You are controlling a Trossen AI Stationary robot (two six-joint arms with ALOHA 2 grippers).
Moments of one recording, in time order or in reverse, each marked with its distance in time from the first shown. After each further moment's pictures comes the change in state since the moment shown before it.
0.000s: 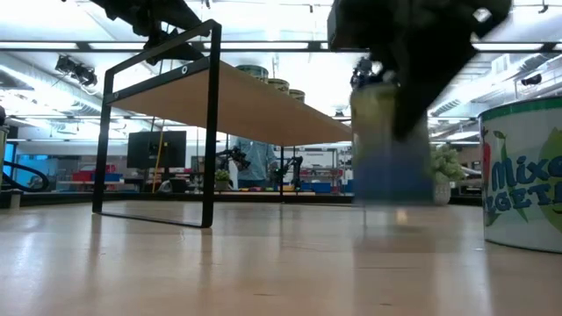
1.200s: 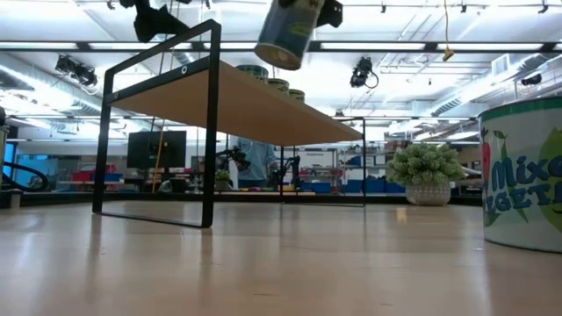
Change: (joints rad) left arm 0.100 -0.037 0.199 -0.284 0.218 0.035; right arm -0.237 -0.035 0.518 -0.185 0.086 -0.035
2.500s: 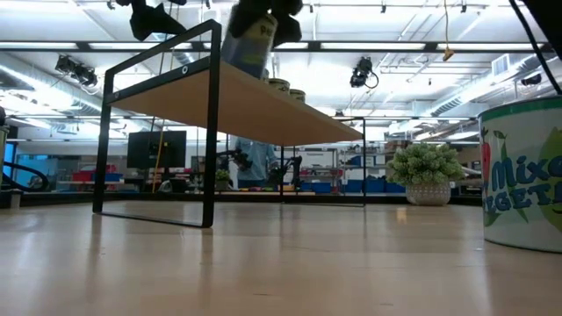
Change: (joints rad) left arm 0.000 -0.002 0.027 -0.061 -0.018 0.026; right arm -0.032 0.300 0.322 -0.107 0.009 -0.052
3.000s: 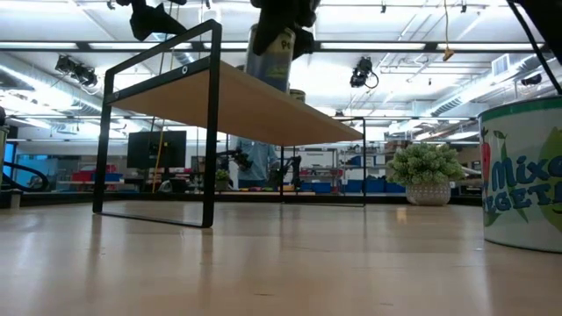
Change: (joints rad) left arm 0.000 0.000 0.000 0.001 0.000 -0.002; right arm -0.049 -0.004 0.003 -0.130 -0.063 0.018
